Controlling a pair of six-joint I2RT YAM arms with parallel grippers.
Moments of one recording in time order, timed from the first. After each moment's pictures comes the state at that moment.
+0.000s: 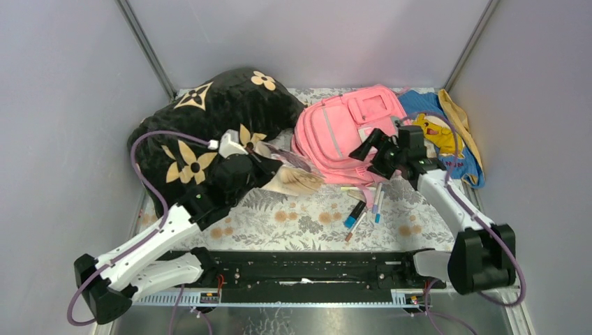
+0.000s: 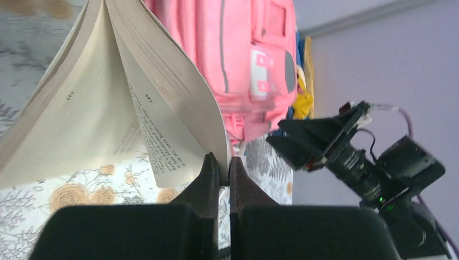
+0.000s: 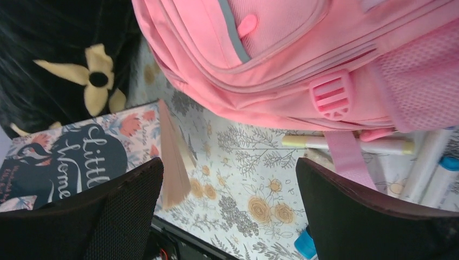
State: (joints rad) left arm -0.80 0.97 0.89 -0.30 -0.33 -1.10; right arm 0.14 1.22 0.83 -0.31 -0.37 0.74
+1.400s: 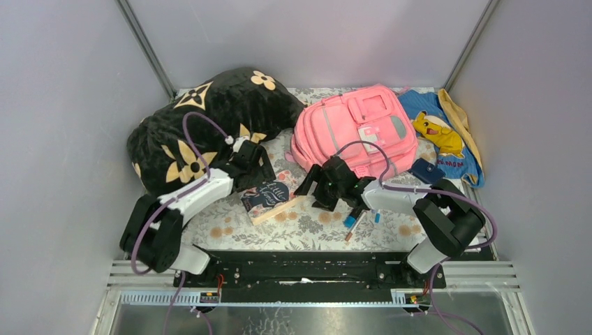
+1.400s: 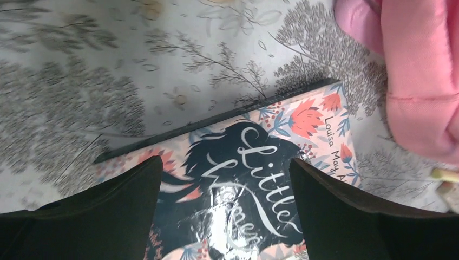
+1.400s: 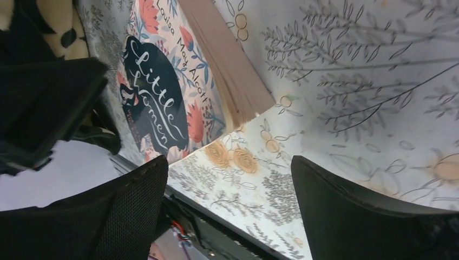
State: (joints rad) left arm -0.48 1.39 0.84 -0.42 -0.22 -0.78; right arm 0.75 1.58 0.76 0.01 -0.15 1.14
